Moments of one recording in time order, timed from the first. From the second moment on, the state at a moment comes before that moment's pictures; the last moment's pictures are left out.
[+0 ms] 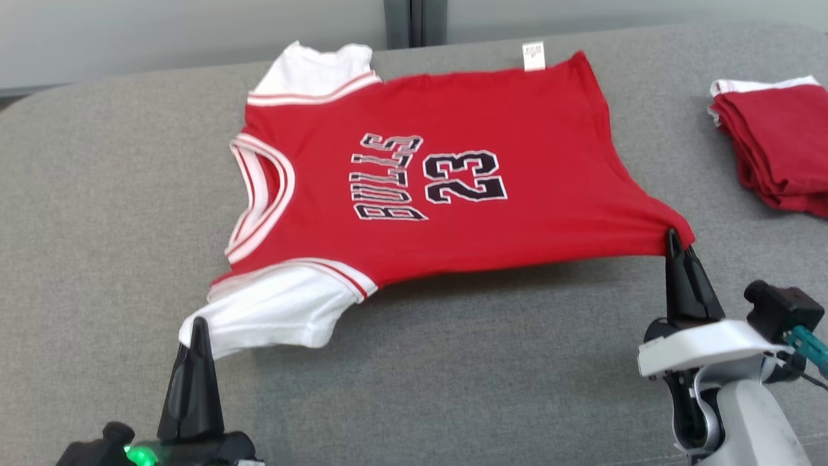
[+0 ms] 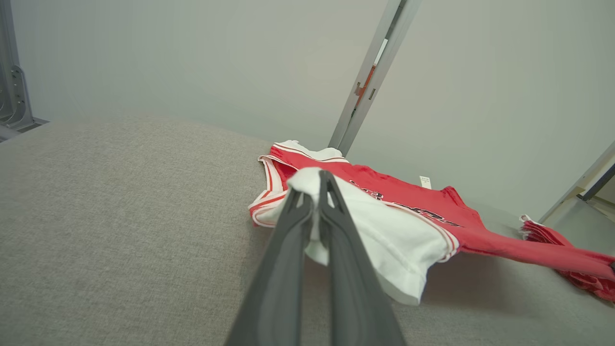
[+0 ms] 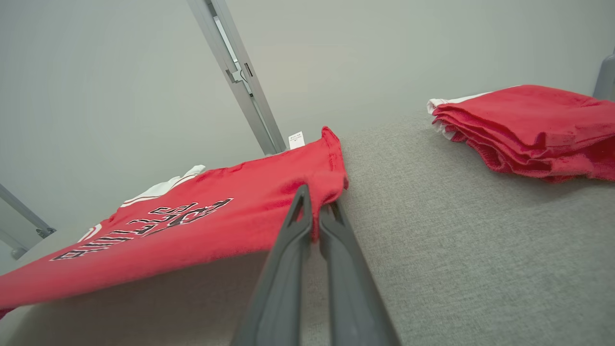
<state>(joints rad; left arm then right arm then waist) 0.17 0.05 -0.07 -0.17 -0.45 -0.06 -0.26 -0.18 -0.05 -0.05 0.26 0.34 0.13 -0.26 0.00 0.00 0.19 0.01</state>
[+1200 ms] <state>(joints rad) -0.05 0.10 -0.15 0.05 -0.36 -0.04 -0.23 -0.14 -0.05 0.02 0.41 0.40 0.13 -0.26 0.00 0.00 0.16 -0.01</state>
